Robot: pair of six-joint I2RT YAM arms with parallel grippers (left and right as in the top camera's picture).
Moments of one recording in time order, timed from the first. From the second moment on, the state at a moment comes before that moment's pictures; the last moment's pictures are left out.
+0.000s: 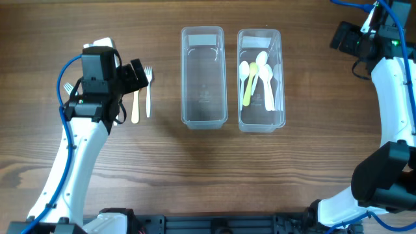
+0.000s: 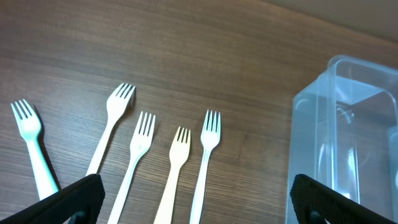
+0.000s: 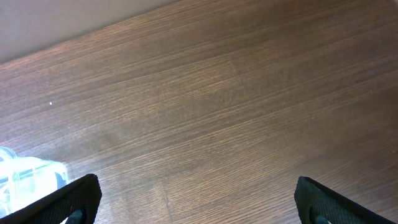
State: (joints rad) left arm -0.06 1.36 1.06 -0.48 -0.10 -0.31; right arm -0.21 1.76 1.54 -0.64 0.10 0.13
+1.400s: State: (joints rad) left arm 0.03 1.88 1.06 -0.38 0.00 -0.08; right arm -0.21 1.76 1.54 -0.64 0.10 0.13
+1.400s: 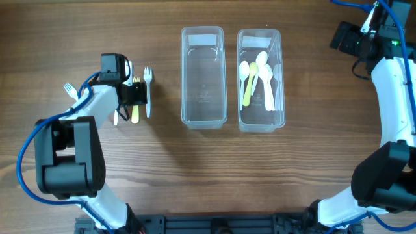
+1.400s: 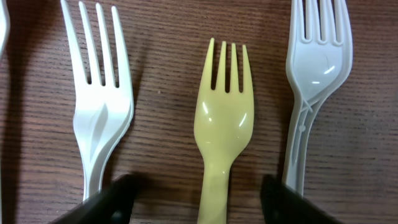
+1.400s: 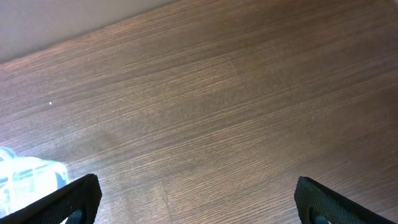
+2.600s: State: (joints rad) left arm -0.09 1.87 1.67 -0.77 0.12 -0.17; right arm -0.21 1.76 1.54 -0.64 0.10 0.13
